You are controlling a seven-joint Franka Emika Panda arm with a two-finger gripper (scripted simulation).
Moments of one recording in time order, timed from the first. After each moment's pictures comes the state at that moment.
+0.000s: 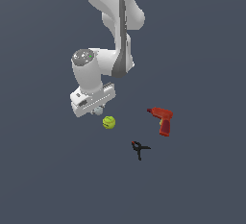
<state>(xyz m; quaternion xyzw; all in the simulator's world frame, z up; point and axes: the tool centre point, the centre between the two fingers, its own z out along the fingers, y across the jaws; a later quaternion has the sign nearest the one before) -0.043 -0.123 0.106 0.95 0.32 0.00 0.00</state>
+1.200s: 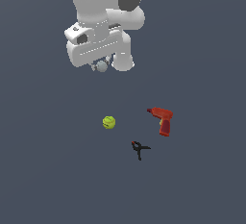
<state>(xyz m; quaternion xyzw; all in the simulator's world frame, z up) -0.111 -0.088 0.312 0.95 0.32 0.00 0.00</state>
